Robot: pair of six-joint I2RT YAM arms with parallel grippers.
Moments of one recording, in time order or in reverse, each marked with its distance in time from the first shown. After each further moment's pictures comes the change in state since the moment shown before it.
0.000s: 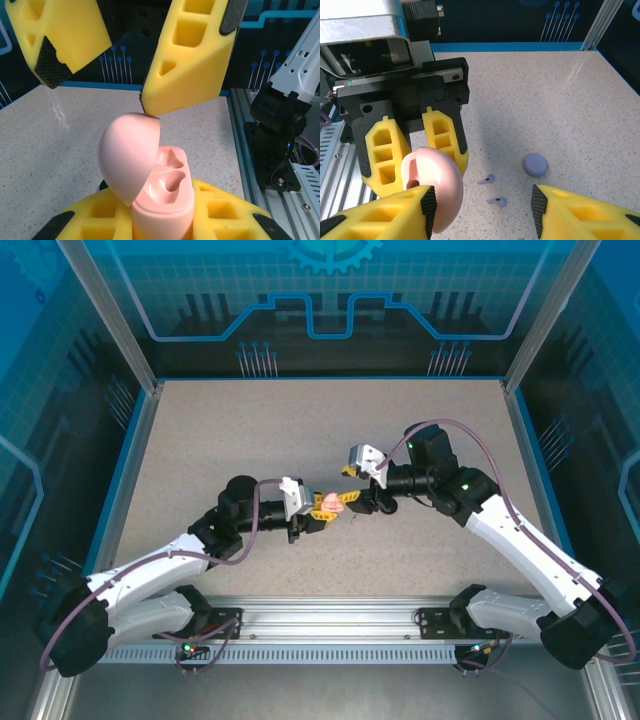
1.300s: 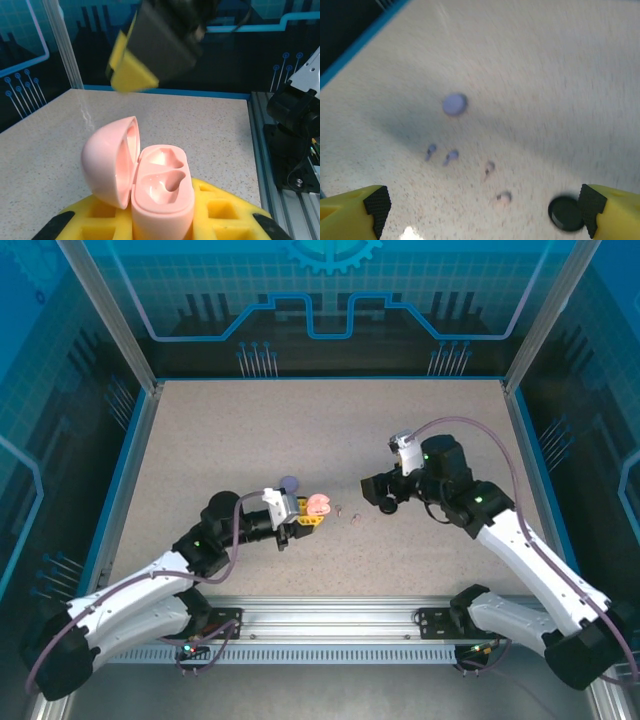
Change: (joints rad) left arm -0.001 -0.195 -0.113 -0.011 -0.115 0.003; right arm -0.074 -0.092 -0.129 -0.066 0.475 0.686
